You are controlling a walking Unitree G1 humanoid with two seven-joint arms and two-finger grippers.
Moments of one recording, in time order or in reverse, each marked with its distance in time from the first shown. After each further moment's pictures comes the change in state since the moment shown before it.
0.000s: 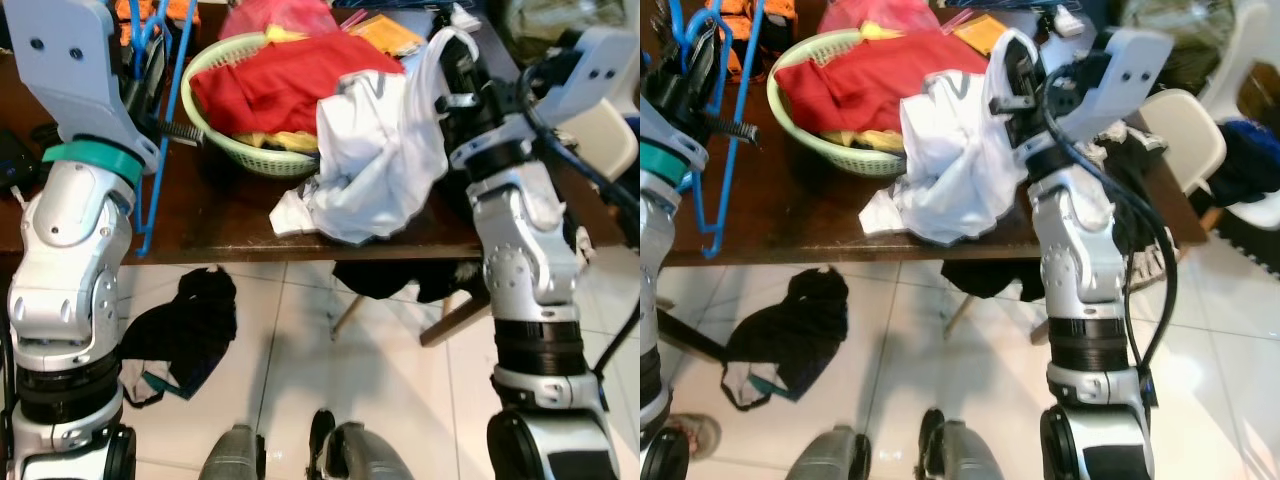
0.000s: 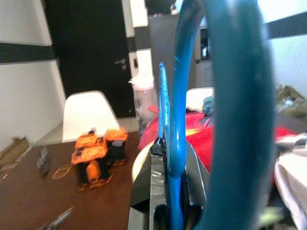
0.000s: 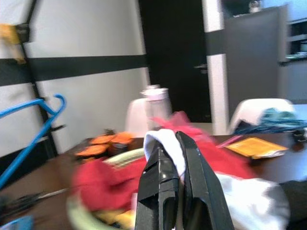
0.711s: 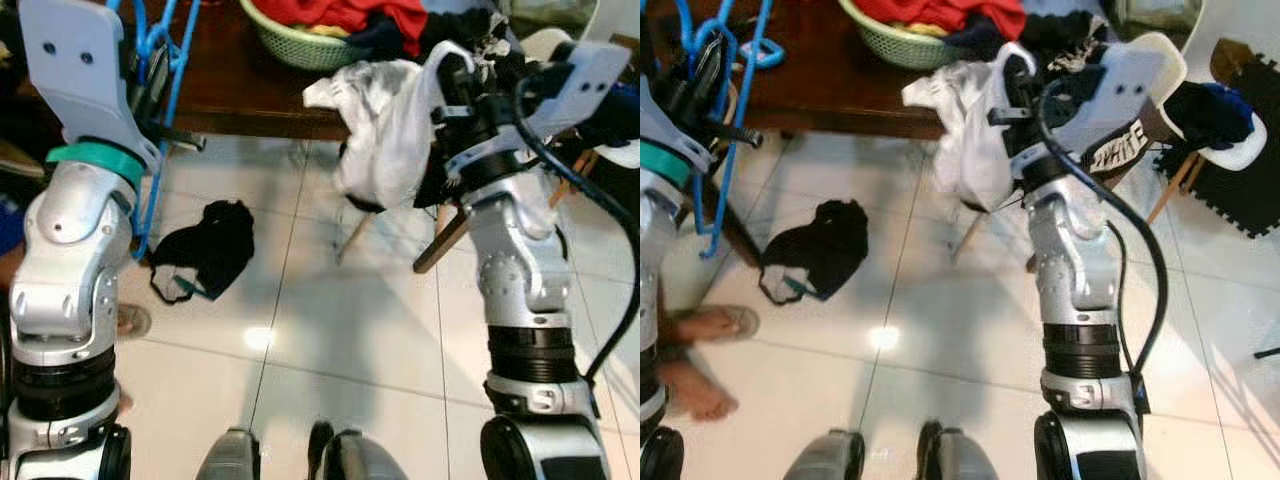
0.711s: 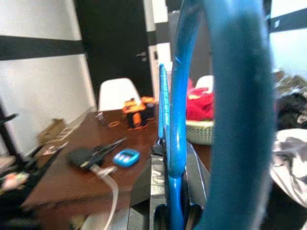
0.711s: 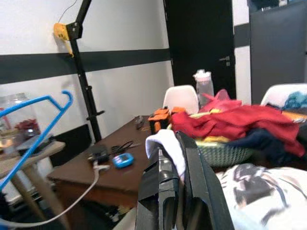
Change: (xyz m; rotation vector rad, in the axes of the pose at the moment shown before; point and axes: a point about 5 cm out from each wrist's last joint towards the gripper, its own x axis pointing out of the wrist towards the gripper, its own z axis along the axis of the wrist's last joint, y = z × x) left arm 0.001 0.000 -0.004 -0.001 0.009 -0.007; right arm -0.003 -0.001 -0.004 -0.003 0.015 -0.001
